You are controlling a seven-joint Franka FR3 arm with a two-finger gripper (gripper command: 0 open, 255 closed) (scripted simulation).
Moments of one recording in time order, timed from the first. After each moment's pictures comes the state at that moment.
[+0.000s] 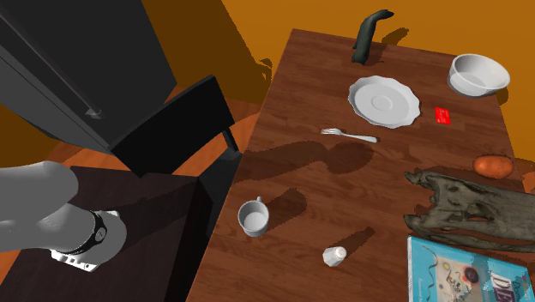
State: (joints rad) arm -0.78 0.29 -0.17 -0.99 0.36 1.63 -0.70
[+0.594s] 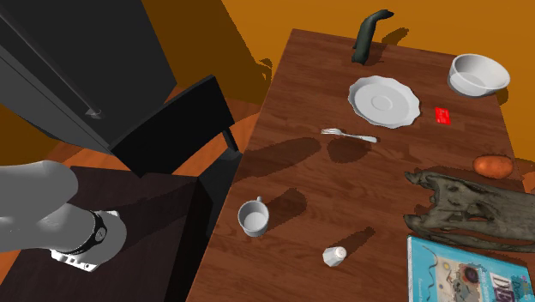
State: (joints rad) arm -0.75 0.19 -0.16 -1.25 0.34 1.79 -0.74
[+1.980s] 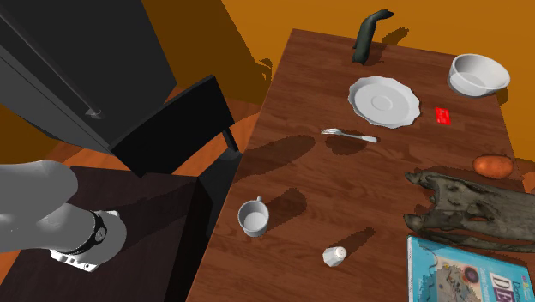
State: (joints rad) arm -0.73 0.11 -0.15 -1.64 0.36 2.09 -0.82
